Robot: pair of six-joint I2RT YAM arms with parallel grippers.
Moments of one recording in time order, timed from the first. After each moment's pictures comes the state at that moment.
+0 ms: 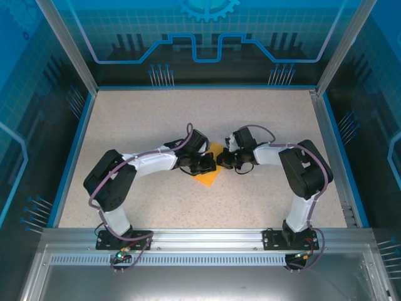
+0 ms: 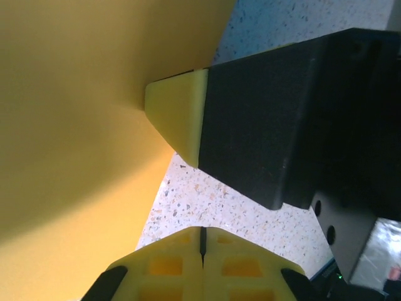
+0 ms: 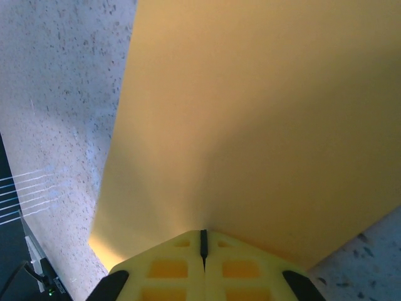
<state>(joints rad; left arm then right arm) -0.68 1.78 1.07 -0.29 0.40 -0.88 0.43 1.85 0.91 -0.09 -0.57 0.69</state>
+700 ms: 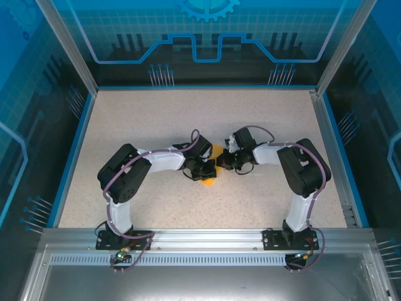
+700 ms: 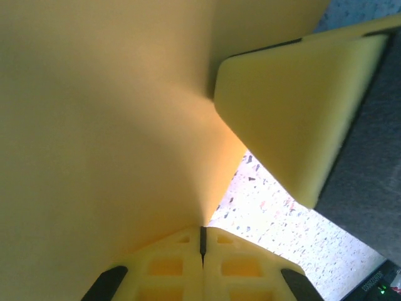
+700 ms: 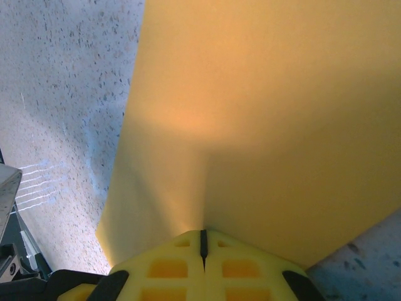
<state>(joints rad) -0.69 1.90 1.09 -0.32 0.41 -0.88 0.43 1.87 0.91 -0.09 -0.59 0.66</state>
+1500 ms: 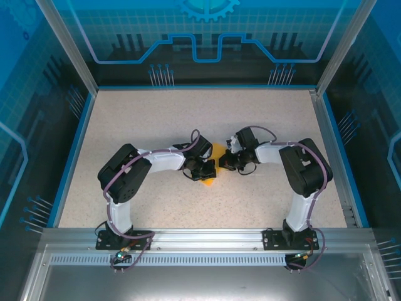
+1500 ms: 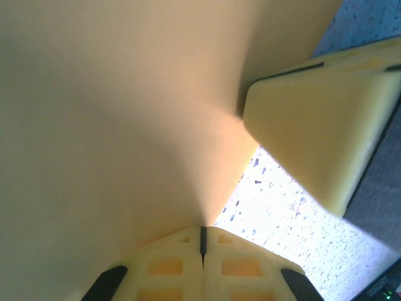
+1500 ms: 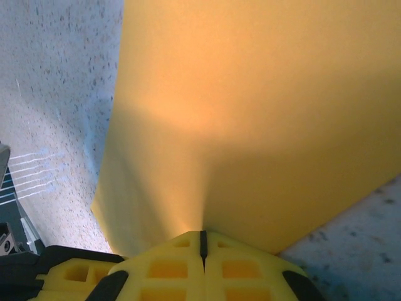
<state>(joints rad) -0.69 1.90 1.09 -0.32 0.39 -0.88 0.39 1.87 0.92 -0.15 -0.62 0.60</state>
